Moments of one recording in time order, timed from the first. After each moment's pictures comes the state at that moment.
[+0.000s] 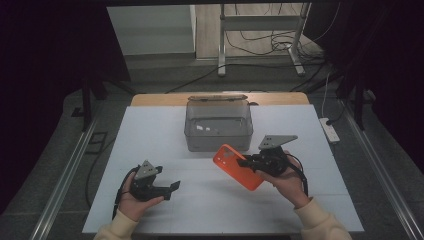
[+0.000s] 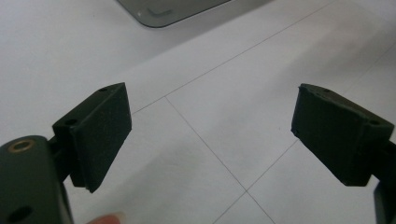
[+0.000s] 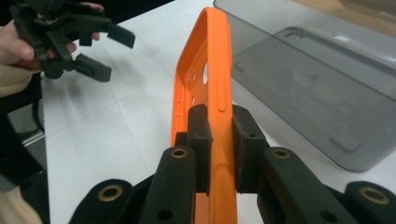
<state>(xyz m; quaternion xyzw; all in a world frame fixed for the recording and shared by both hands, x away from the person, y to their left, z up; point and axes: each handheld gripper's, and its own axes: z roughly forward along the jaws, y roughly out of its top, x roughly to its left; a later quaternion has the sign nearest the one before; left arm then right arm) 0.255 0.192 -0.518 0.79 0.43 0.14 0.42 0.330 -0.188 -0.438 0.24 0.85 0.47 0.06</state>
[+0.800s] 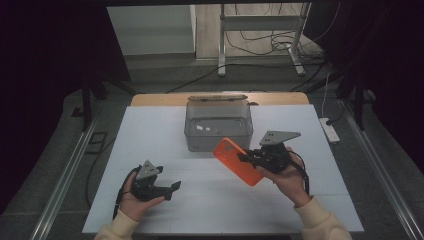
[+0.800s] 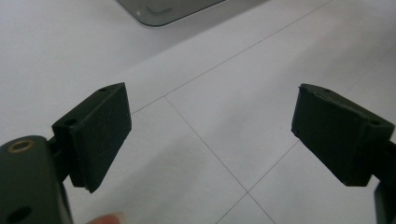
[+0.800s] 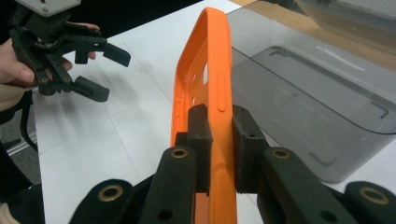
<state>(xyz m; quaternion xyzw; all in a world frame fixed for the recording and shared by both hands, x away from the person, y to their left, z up) 0.255 0.190 -0.520 0.79 0.43 0.14 0.42 0.325 -0.185 -0.417 0.25 0.84 0.47 0.09</state>
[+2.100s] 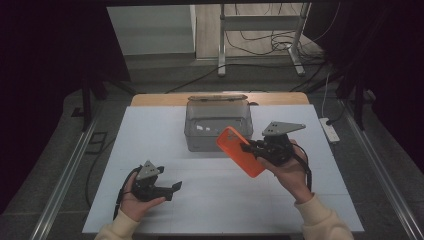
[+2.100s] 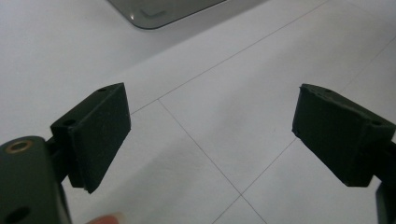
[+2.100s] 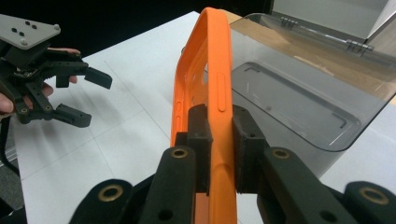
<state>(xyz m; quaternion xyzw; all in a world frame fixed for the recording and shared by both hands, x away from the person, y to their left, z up) 0.255 0.188 -0.519 0.79 0.42 0.14 0.42 0.330 -0.184 -0.391 0.28 0.83 0.47 0.12</state>
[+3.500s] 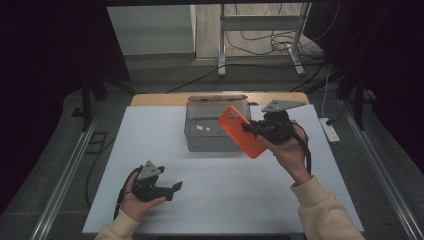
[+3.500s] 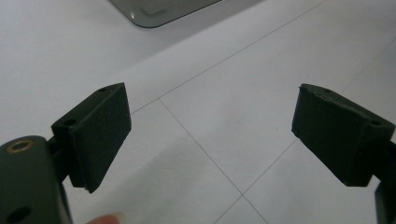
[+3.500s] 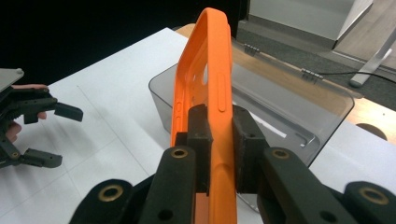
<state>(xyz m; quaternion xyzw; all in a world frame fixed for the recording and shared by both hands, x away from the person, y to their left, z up) 0.255 0.186 -0.519 0.79 0.42 0.14 0.42 0.364 -0.176 -0.355 0.31 0.82 0.46 0.15</state>
